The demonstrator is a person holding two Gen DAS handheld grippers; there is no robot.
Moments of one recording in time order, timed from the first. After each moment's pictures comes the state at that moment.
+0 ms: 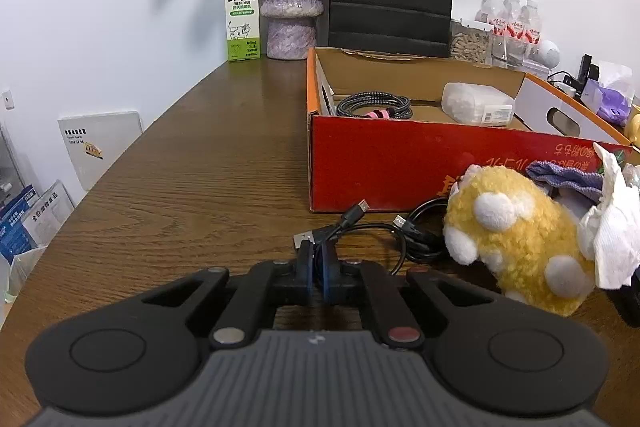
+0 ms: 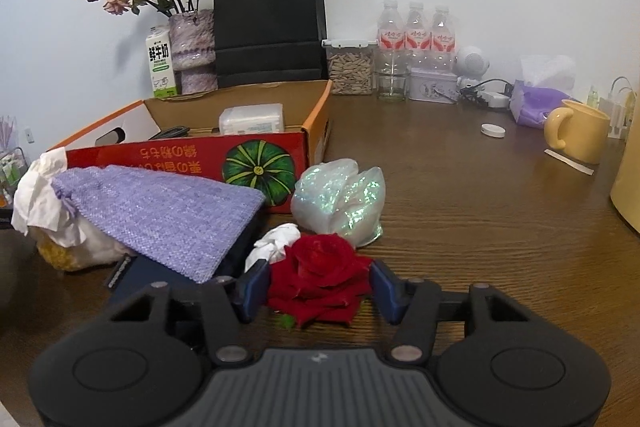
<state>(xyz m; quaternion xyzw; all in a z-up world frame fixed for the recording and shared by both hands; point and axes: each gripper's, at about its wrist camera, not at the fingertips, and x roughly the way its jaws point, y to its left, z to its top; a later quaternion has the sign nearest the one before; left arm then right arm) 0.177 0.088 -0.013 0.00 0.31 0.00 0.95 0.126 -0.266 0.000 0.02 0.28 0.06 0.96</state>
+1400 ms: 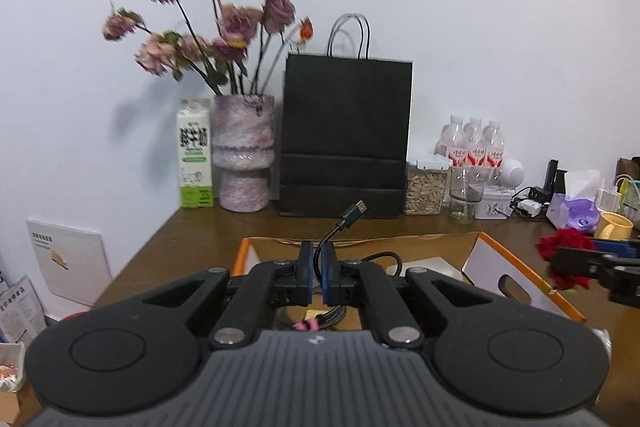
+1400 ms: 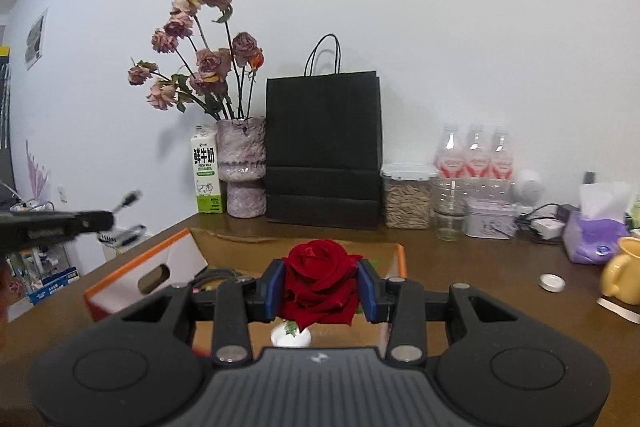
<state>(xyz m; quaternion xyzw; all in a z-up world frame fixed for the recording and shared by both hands) 0.243 0.031 0.084 -0.01 0.15 -0.05 0.99 0.201 -0.212 0.100 0.01 0.15 0.12 0.98</state>
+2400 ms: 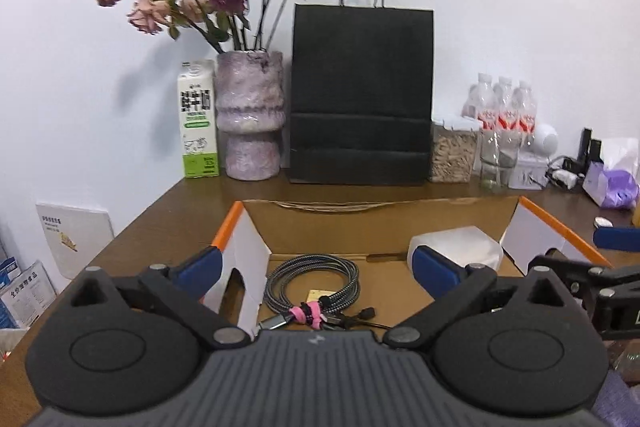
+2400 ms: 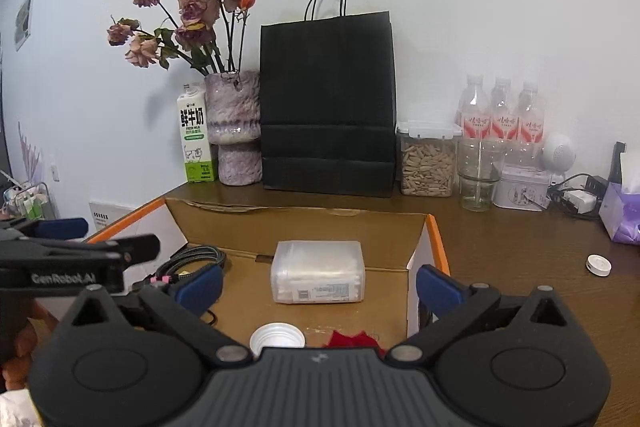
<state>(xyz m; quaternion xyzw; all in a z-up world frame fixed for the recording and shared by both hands) 0.281 0.013 0.038 0.00 0.18 0.00 0.98 0.278 -0.189 0.054 0.01 0.20 0.13 0.97</state>
